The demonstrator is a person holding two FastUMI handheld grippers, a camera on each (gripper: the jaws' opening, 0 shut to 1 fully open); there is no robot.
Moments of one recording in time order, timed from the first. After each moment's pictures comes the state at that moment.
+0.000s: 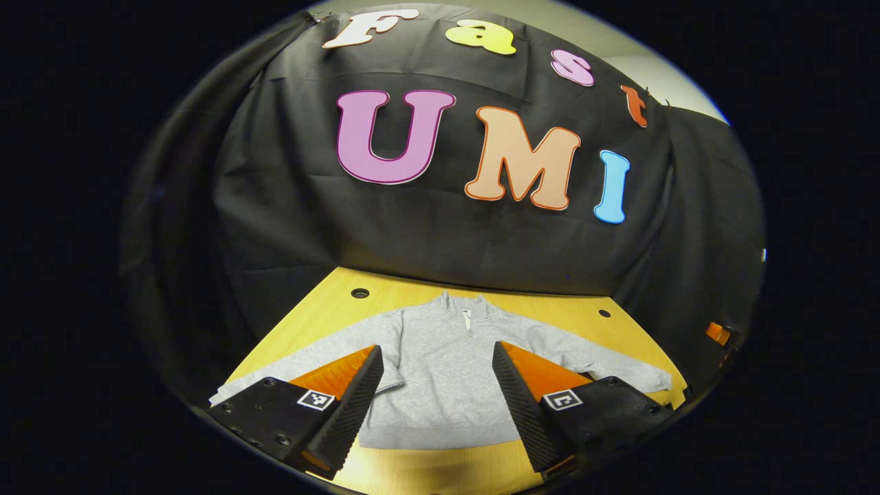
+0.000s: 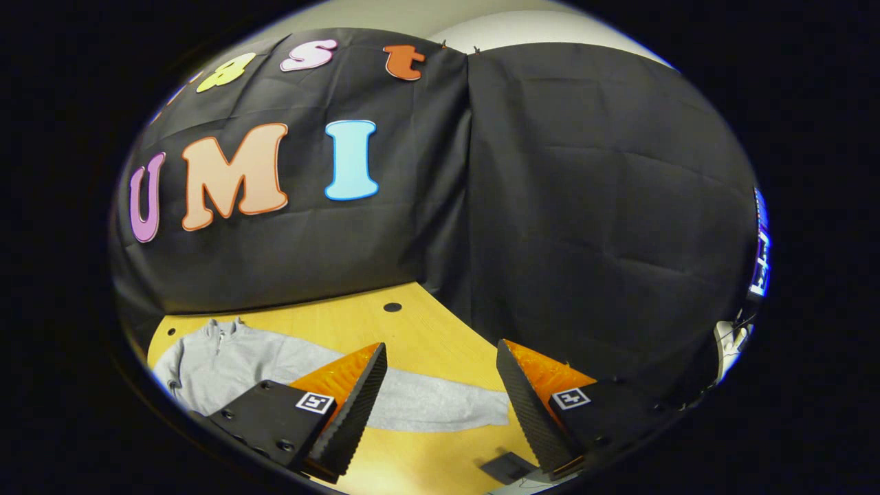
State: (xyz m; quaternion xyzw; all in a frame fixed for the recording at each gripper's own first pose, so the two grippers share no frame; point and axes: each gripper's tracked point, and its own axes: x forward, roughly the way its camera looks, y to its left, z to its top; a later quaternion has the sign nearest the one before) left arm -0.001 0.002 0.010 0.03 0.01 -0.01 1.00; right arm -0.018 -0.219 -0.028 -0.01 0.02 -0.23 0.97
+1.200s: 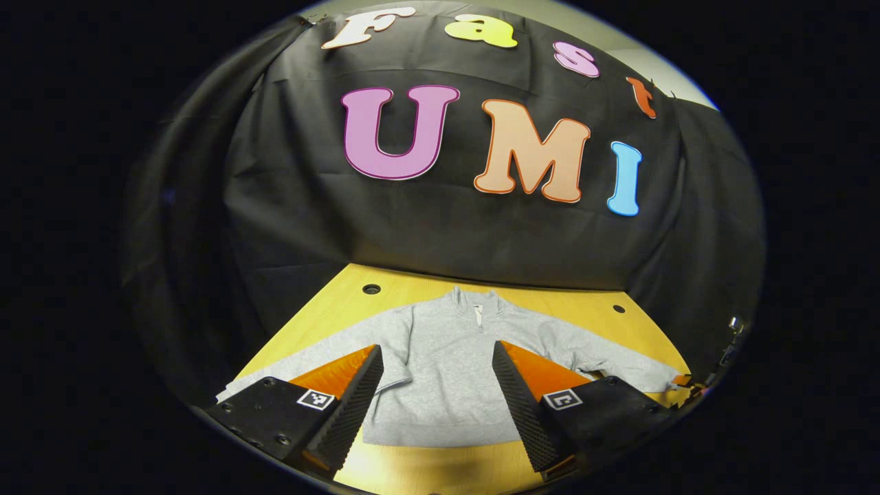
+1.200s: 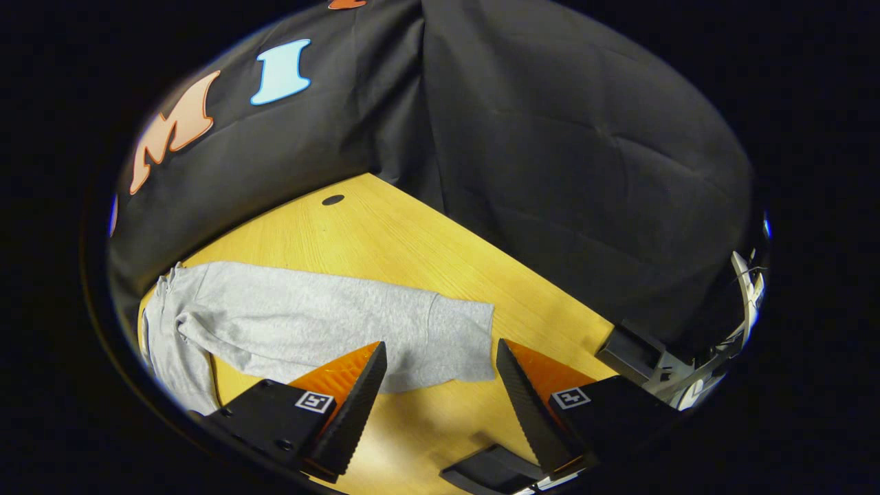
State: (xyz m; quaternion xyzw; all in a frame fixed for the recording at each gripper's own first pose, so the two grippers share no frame) left arm -0.001 0.001 0.003 0.03 0.02 0.03 1.00; right arm 0.040 -0.318 -0.223 0.07 0.20 -0.26 0.94
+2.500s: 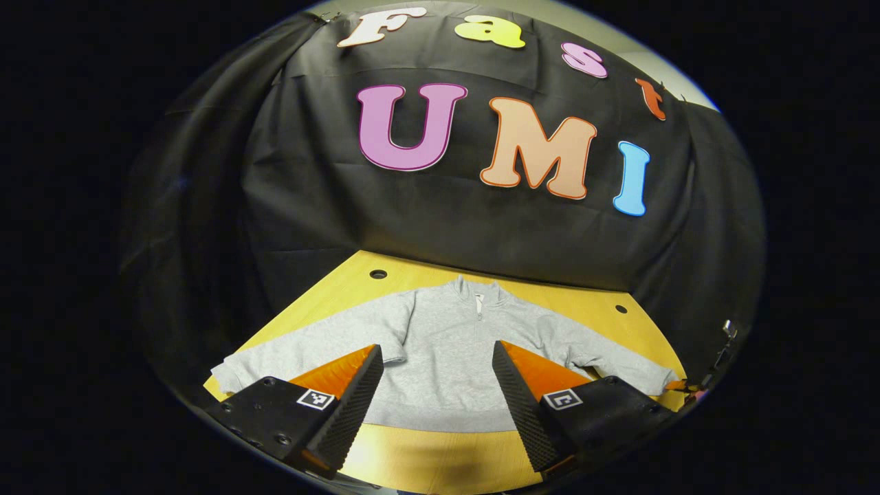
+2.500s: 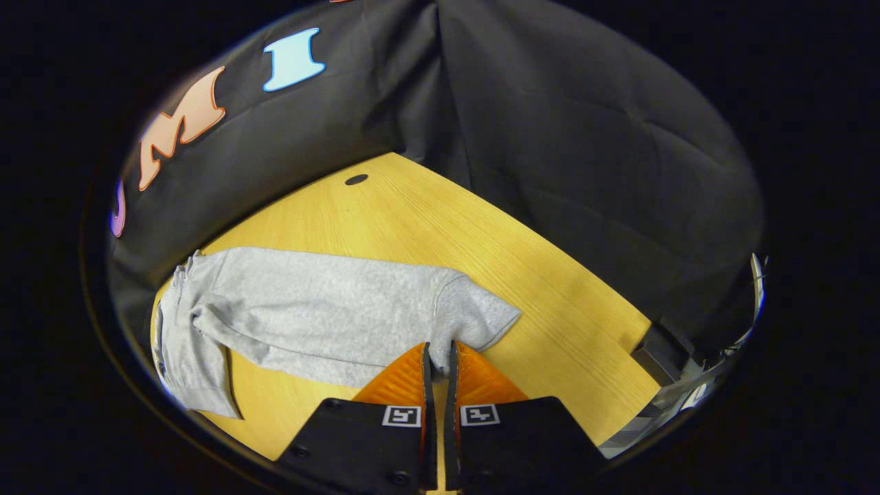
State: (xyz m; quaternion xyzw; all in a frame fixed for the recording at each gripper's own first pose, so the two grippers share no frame) left arm -0.028 -0.015 -0.023 0.01 0.02 0.06 1.00; right arm 0.060 -0.287 -0.218 0.08 0.23 -0.19 0.95
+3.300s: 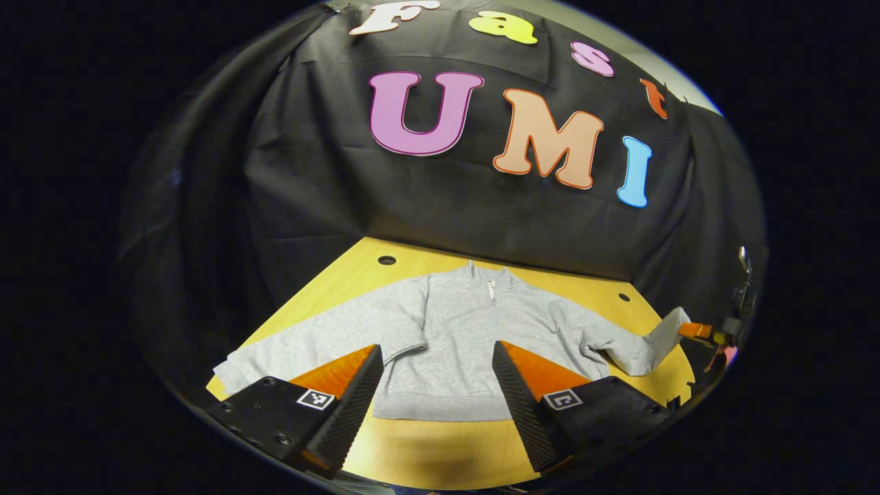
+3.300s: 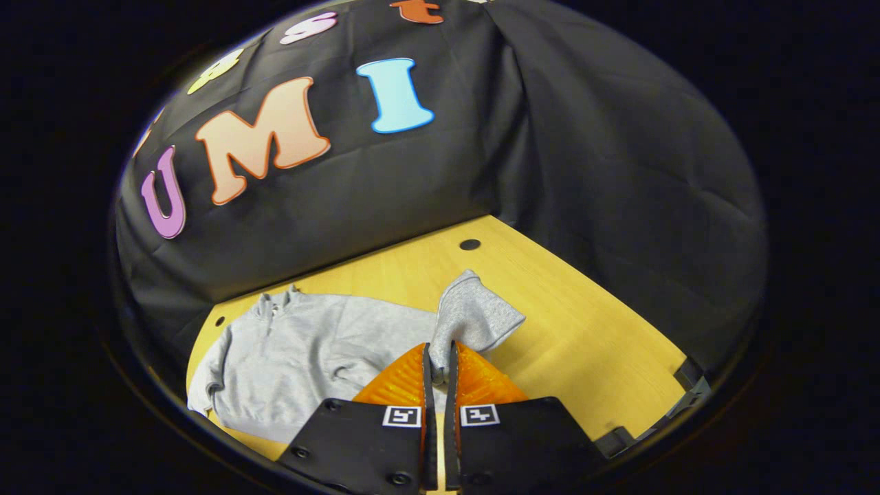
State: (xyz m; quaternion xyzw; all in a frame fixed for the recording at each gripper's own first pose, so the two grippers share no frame) left arm -0.030 0.038 -0.047 0.01 0.05 0.04 1.00; right arm 0.085 -0.097 -0.099 0.06 0.12 -0.07 0.99
